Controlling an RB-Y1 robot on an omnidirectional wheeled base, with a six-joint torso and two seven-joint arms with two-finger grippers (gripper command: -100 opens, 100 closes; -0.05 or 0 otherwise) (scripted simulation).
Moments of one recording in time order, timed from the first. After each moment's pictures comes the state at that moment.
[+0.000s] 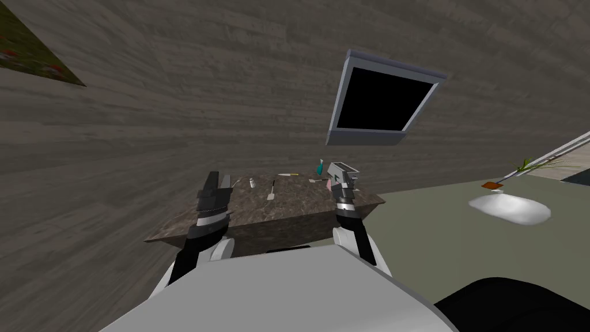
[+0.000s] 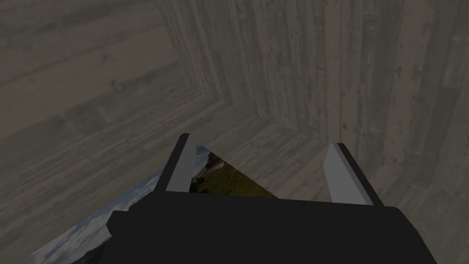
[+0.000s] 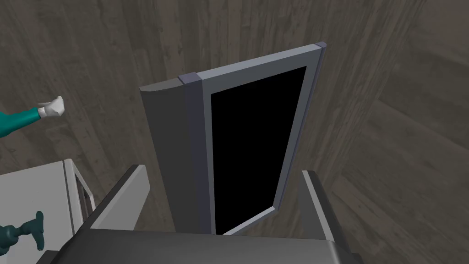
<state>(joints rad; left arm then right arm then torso) 0.50 0.02 -0.02 -2.28 -0.03 -0.59 -0.16 0.52 0.03 -0.03 -2.28 0.04 -0.37 -0.17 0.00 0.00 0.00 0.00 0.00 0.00</state>
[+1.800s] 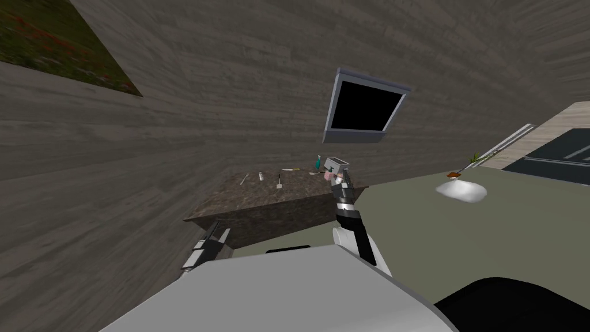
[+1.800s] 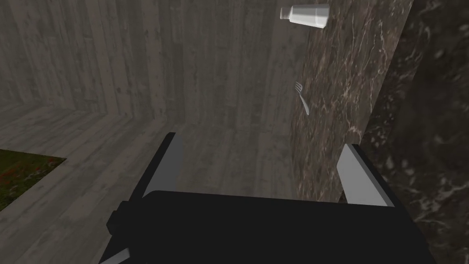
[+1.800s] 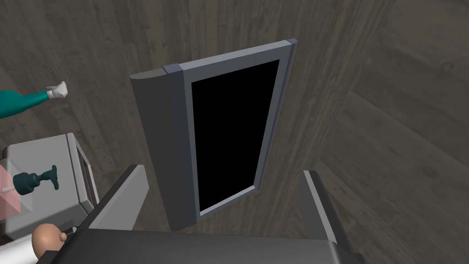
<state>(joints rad) 0.87 0.41 -0.08 -1.89 0.23 -0.65 0.14 0.52 0.03 -0.03 -2.28 0.04 -0.37 -0.17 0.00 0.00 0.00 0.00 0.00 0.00</state>
